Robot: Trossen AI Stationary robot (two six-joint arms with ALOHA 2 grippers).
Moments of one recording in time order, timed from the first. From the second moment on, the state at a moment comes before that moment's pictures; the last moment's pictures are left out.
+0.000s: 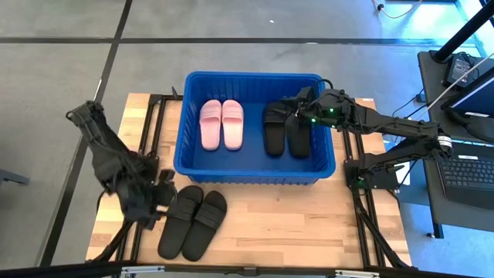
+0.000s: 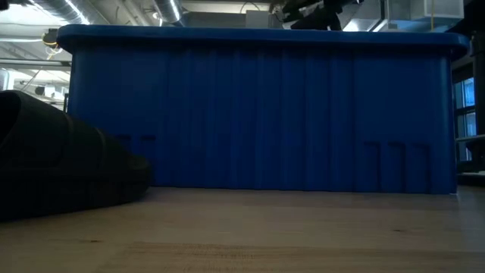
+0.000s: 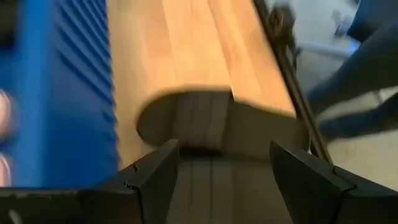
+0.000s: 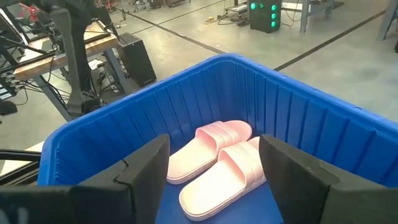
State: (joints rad) left arm -0.88 1.09 1.11 -0.98 -0.38 -0.59; right arm -0.23 1.17 1.11 -0.21 0.19 0.29
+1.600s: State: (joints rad) left arm -1.05 1.60 0.96 -1.15 -0.38 -1.15; right arm -0.18 1.17 1.11 -0.31 0.19 0.37
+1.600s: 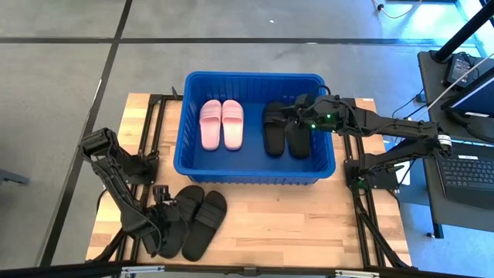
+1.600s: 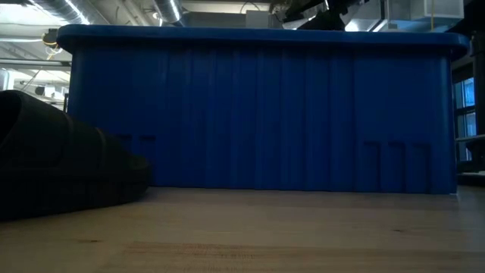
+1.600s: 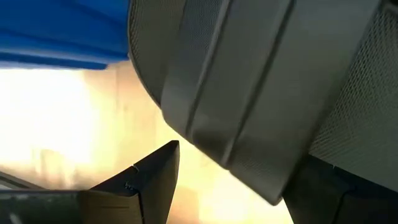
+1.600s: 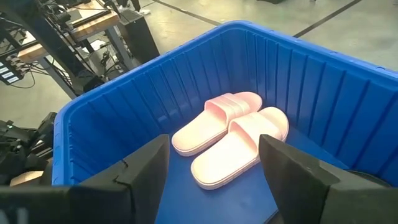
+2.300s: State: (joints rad) left arm -1.22 1.60 0.94 -1.10 -0.58 -1.56; right arm -0.18 1.17 1.11 -0.31 0.19 0.38
